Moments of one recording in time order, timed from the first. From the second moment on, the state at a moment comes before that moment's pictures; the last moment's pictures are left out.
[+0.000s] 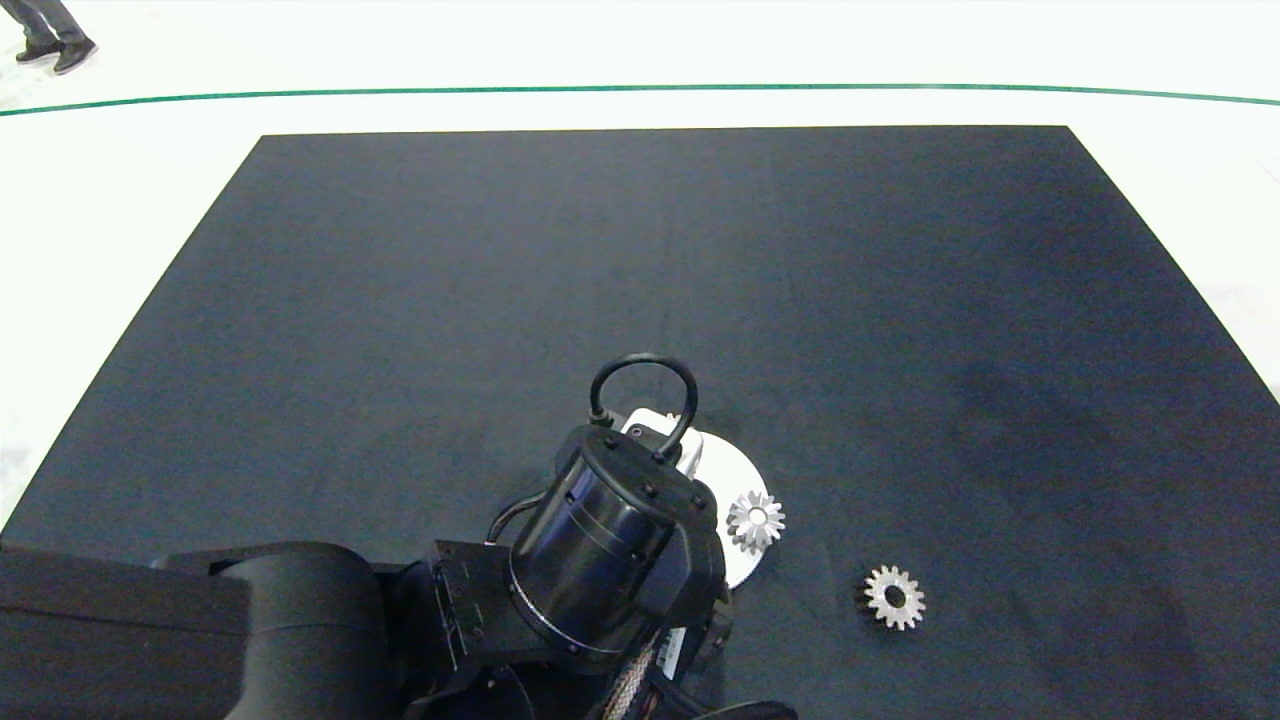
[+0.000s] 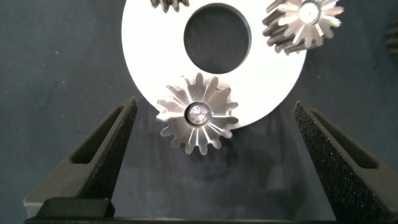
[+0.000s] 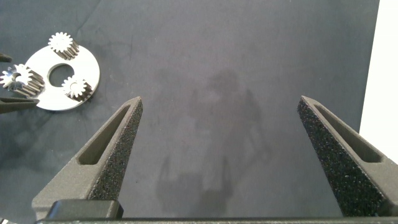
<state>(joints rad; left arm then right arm) -1.03 1.73 -0.95 -0.12 0.51 -0.20 0.04 0.79 -0.95 0.30 0.19 -0.28</state>
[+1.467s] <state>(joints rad) -1.01 1.79 -0.96 -0.16 0.51 -0.22 0.04 0.79 -0.95 0.30 0.19 -0.29</state>
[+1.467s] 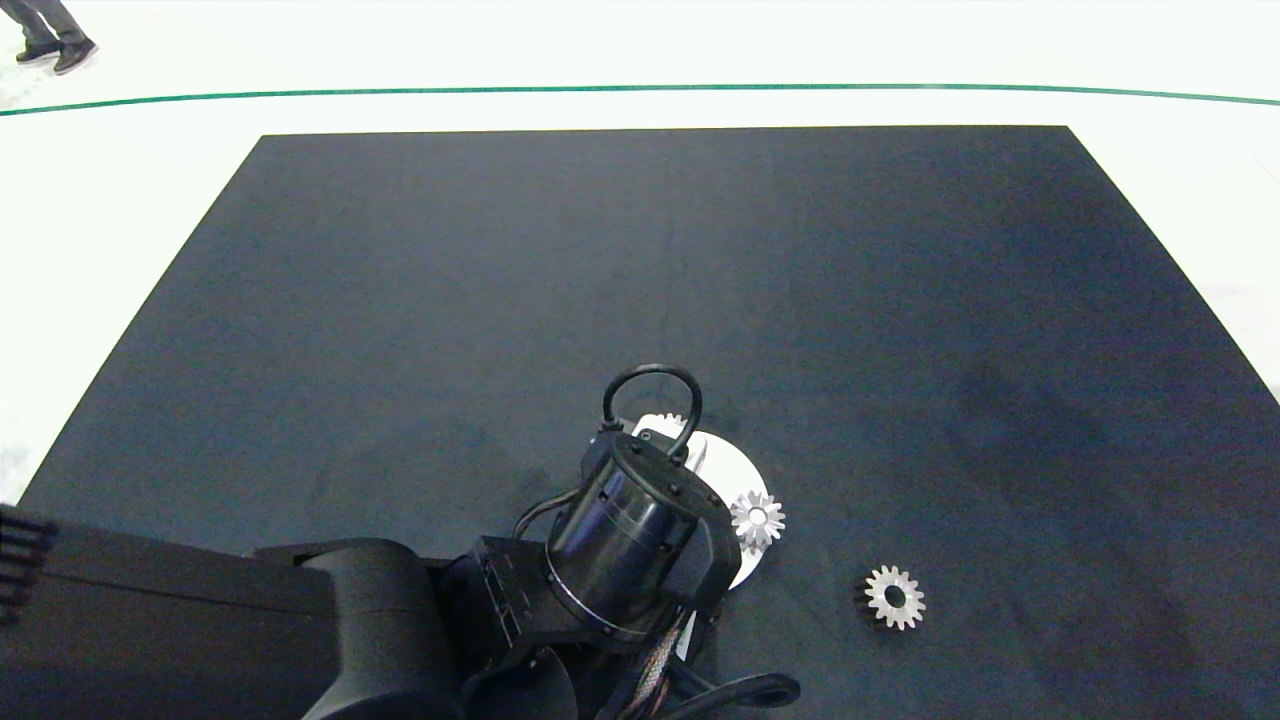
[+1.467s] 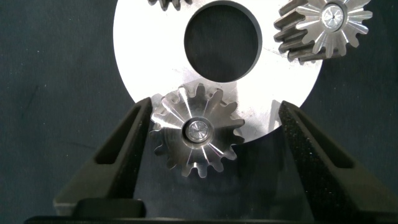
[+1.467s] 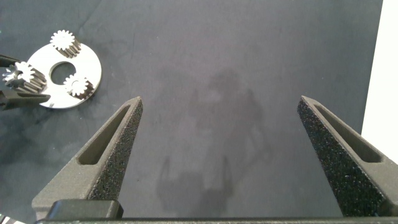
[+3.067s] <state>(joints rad) -1.01 1.80 -0.94 -0.16 0.51 -0.22 0.04 0.79 -0.94 0.30 0.20 -0.29</state>
